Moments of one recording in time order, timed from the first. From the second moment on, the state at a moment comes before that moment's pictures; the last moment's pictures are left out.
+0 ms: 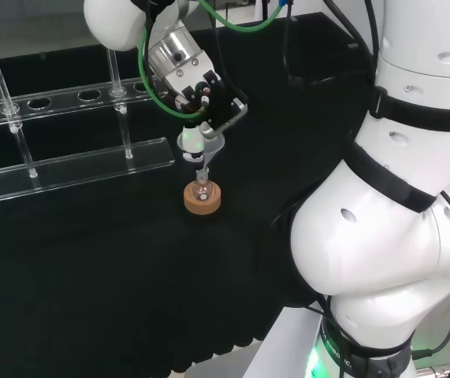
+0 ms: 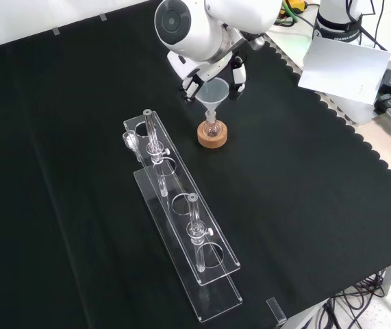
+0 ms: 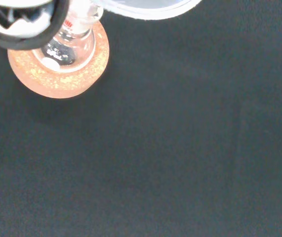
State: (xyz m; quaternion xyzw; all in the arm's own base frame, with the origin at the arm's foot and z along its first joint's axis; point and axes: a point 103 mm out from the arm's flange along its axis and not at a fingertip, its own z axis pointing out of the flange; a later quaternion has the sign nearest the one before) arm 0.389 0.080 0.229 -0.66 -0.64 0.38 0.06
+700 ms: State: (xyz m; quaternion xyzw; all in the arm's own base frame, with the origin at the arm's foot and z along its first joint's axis) arm 0.390 0.078 0.228 -0.65 -0.65 0.39 0.09
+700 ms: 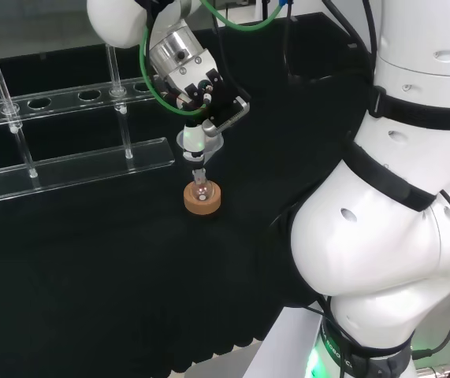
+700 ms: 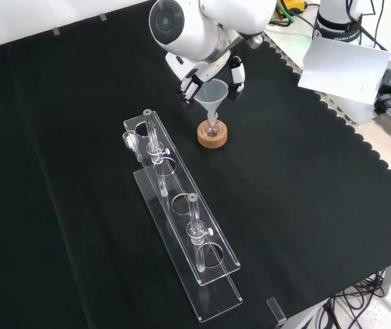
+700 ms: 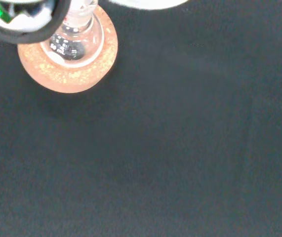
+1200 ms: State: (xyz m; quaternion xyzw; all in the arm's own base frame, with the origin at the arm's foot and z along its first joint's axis) arm 0.388 0.082 0.224 -0.64 -0.65 0.40 0.09
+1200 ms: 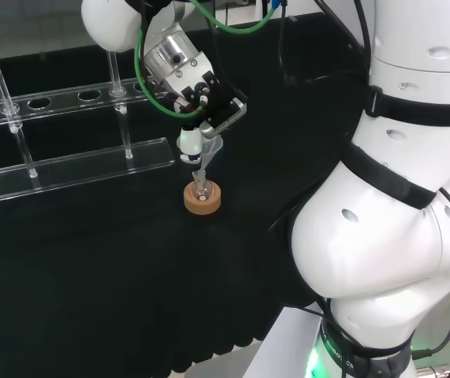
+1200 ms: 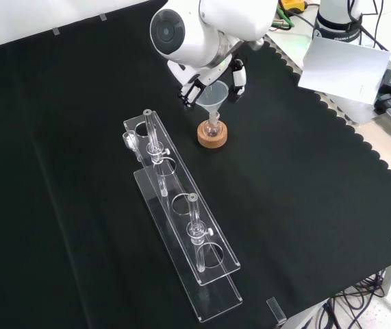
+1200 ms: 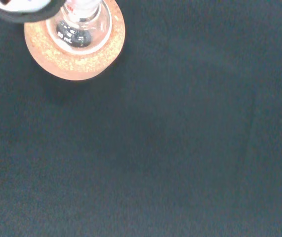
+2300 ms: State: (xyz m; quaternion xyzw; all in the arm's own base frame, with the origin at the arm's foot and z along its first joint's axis) arm 0.385 0.083 0.226 -0.65 -0.65 0.39 0.09
